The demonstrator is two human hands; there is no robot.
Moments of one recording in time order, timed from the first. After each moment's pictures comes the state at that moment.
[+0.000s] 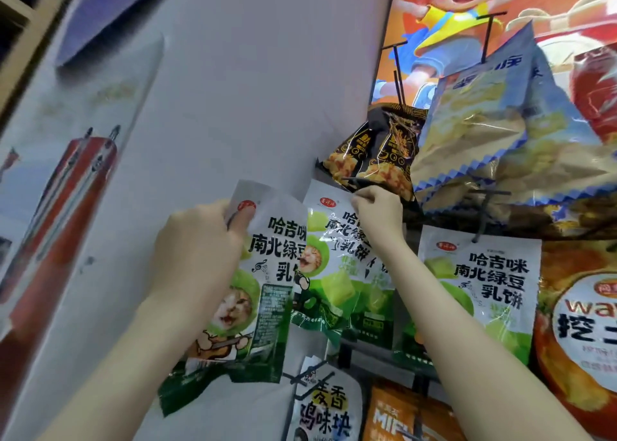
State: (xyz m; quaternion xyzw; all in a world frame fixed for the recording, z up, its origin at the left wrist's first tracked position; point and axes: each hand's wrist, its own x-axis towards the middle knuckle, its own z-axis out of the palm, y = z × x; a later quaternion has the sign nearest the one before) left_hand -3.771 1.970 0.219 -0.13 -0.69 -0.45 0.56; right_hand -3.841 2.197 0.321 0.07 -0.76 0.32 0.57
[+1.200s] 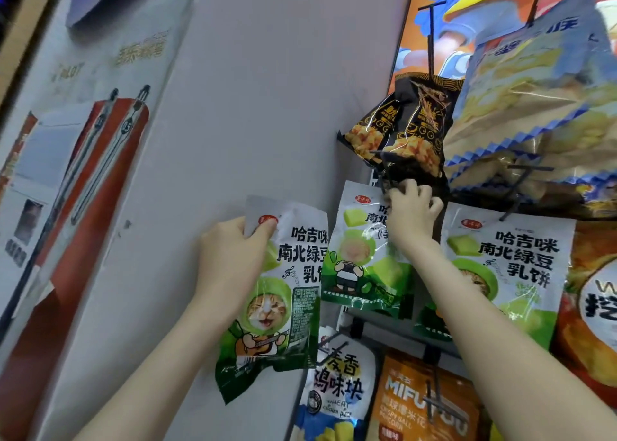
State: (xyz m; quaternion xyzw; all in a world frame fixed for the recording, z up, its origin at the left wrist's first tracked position) left_hand -3.813 1.982 0.181 -0.16 -0.62 -0.65 0.41; right_hand -3.872 2.236 0.291 -0.11 -0.81 -0.11 0.56
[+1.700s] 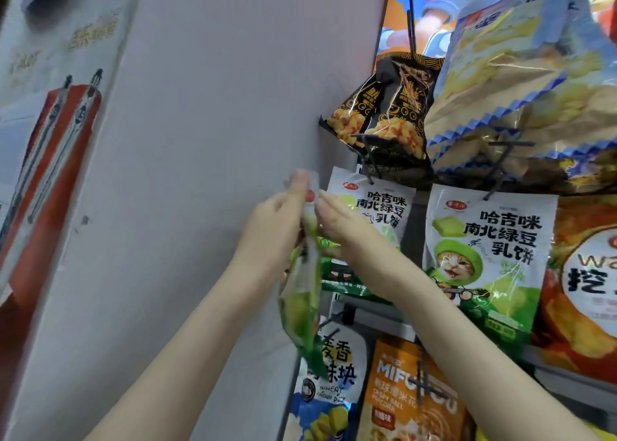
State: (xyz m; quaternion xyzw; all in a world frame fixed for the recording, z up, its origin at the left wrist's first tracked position) left_hand -3.805 2.027 0.205 -0.33 -0.57 -0.72 0.21; right_hand -3.788 2.159 0.227 0.29 -0.81 0.47 0.20
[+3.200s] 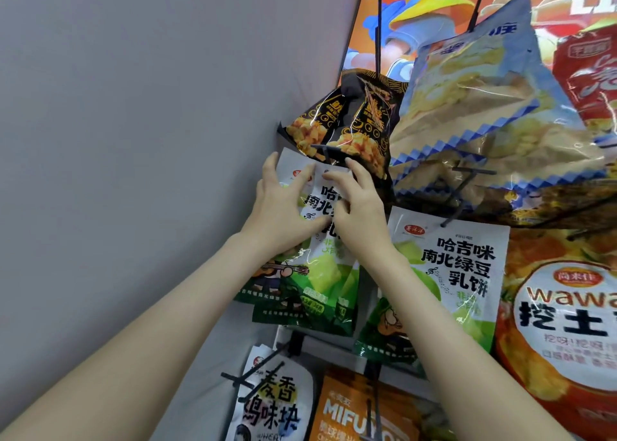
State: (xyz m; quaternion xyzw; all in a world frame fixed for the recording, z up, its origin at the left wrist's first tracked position) left_hand -3.899 2.109 0.267 -0.35 -0.70 -0.43 0.45; right_hand -3.842 2.234 0.291 0.18 -0.77 0.08 0.60
